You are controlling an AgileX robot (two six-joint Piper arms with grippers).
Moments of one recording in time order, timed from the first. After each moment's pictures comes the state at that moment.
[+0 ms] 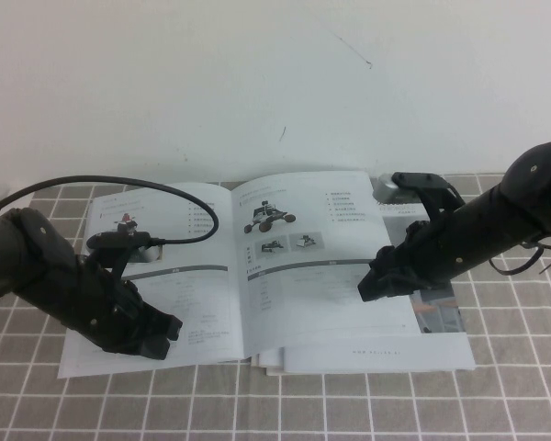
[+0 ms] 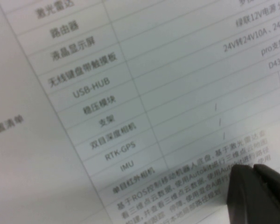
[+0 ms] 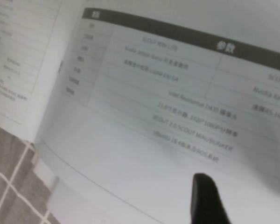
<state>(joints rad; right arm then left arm) 0.30 2.06 -1.32 0.85 0.72 -0.73 -0.14 1.87 -1.04 -0.61 0.66 0.59</state>
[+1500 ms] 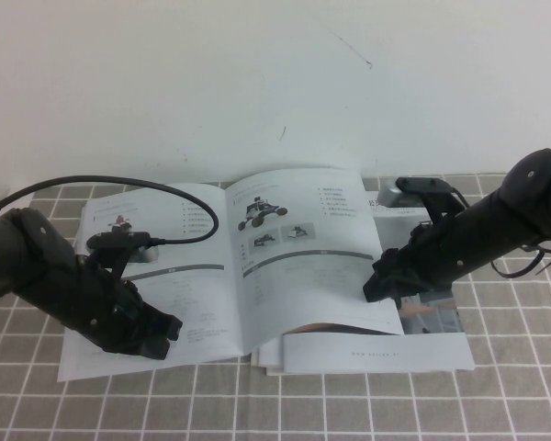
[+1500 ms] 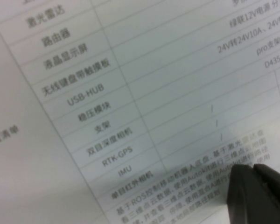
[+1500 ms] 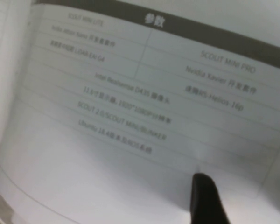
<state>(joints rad) 0.29 2.10 -1.34 0.81 0.70 -0.71 -0.14 1.87 -1.04 -0.61 0.66 0.59</state>
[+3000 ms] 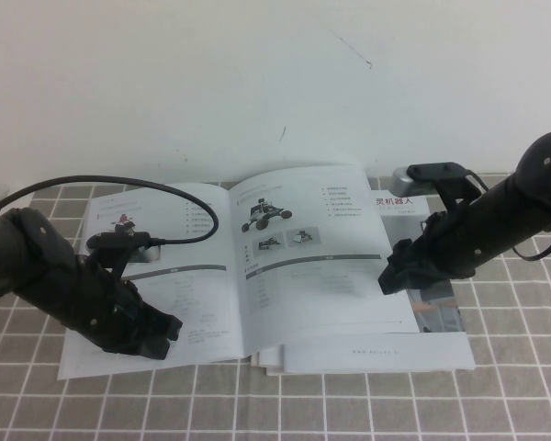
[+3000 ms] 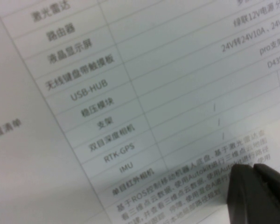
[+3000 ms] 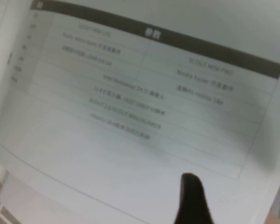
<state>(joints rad) 0.28 2.01 -1.33 0.66 0.70 -0.62 -0.14 1.87 -1.04 -0.61 0.67 0.59</state>
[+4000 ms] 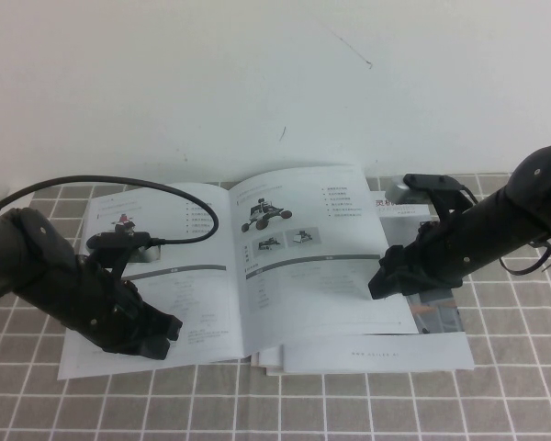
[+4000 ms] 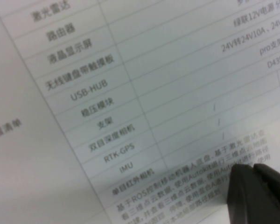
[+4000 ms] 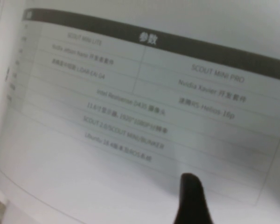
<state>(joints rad) 0.28 2.09 -1.33 0.78 0.69 -0.68 -0.14 1.87 -1.04 -0.61 0.67 0.59</state>
